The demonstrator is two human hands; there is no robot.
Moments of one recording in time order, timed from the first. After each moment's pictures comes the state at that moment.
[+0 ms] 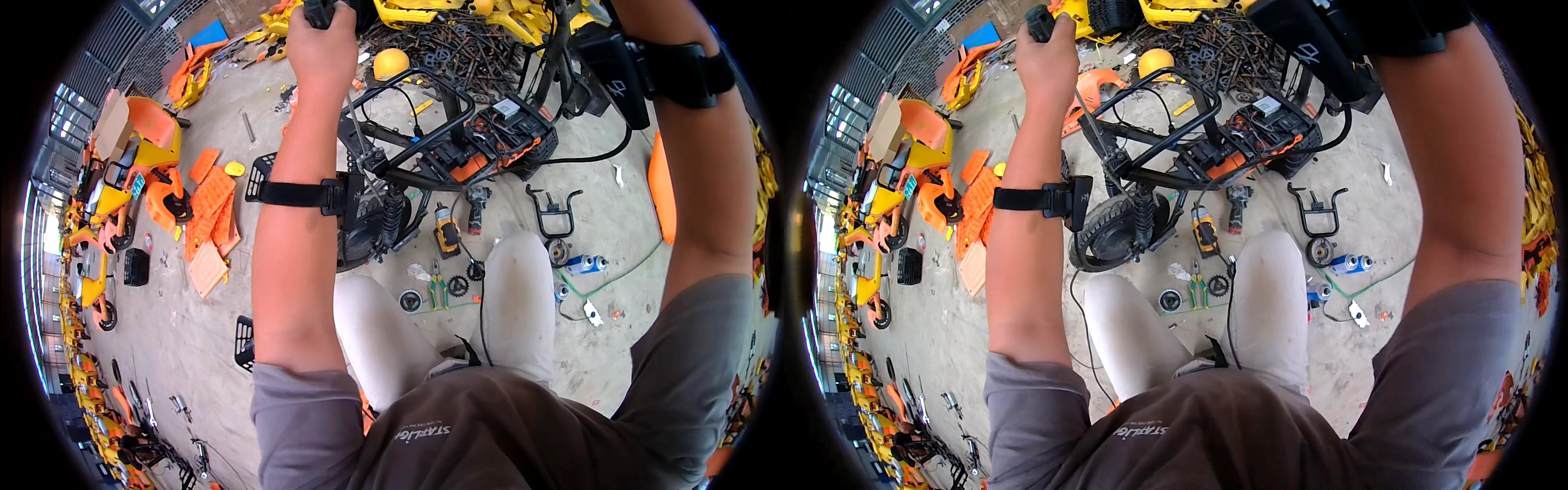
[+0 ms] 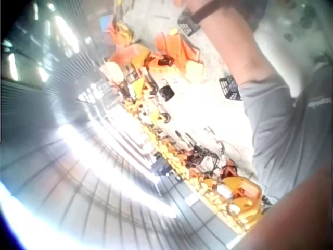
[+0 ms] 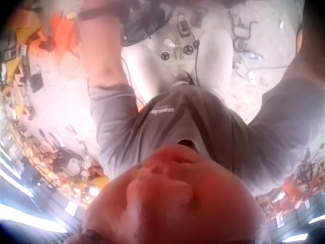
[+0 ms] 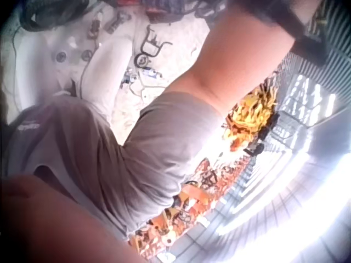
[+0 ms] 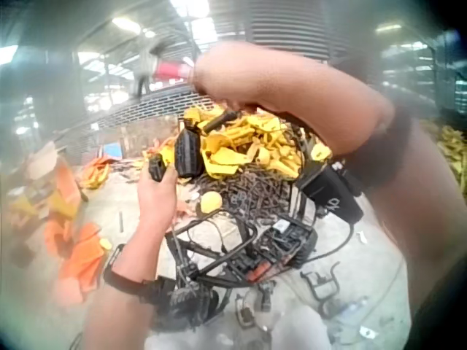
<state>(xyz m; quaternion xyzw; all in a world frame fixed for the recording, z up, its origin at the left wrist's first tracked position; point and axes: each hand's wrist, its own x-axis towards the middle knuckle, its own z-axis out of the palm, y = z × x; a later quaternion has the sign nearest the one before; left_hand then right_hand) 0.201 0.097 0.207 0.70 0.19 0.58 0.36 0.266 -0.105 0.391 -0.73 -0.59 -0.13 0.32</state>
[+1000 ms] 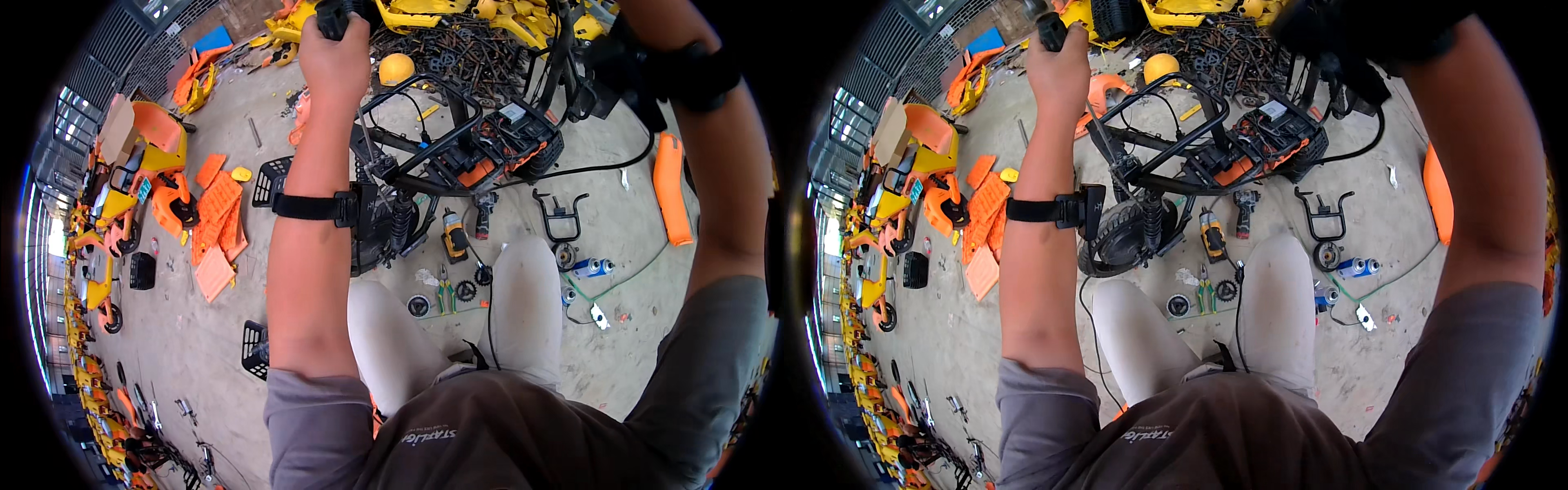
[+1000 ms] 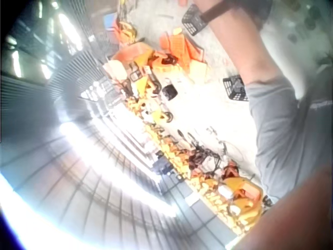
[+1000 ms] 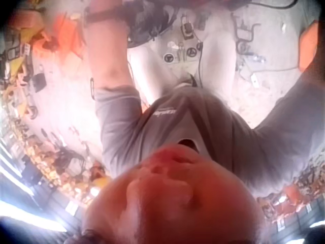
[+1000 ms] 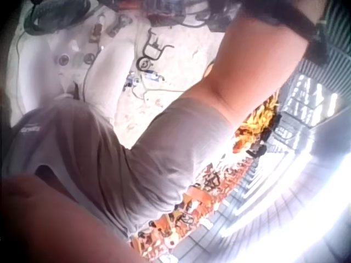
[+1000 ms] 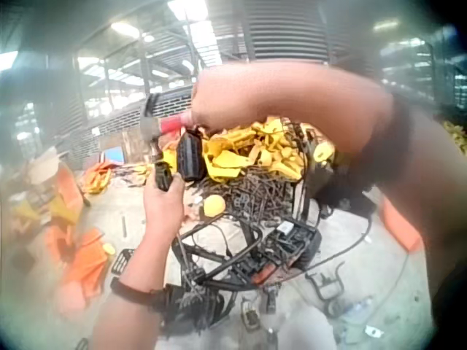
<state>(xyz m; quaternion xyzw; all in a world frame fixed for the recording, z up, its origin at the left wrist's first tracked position) 0.205 0.093 0.202 0.71 0.17 0.59 0.35 0.290 -0.078 0.390 -0.68 -0.66 -0.32 -0.01</state>
